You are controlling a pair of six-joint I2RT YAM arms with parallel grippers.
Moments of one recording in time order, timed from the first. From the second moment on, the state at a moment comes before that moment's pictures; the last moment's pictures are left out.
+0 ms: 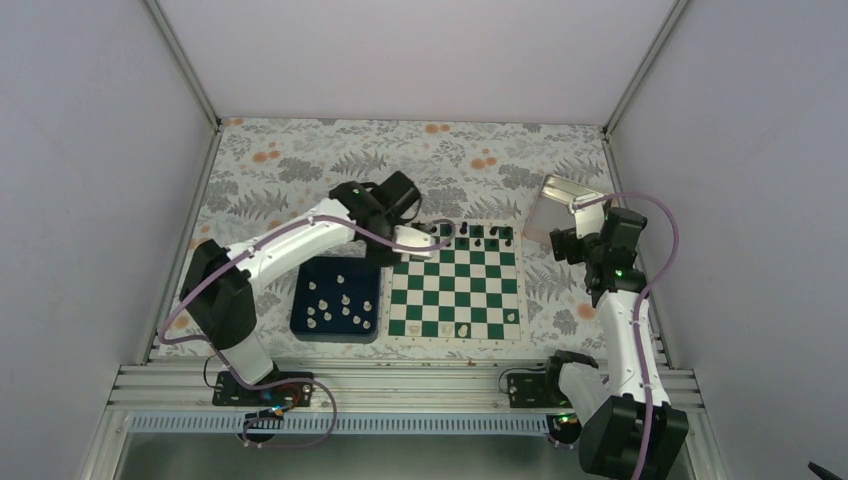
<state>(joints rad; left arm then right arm) -0.75 1.67 1.38 -1.03 0.02 0.84 -0.21 0.90 0.66 -0.36 -0.12 -0.45</state>
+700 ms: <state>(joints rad) -1.24 2.19 1.96 -1.12 0.07 0.80 -0.21 0.93 0.66 -0.36 -0.12 -0.45</state>
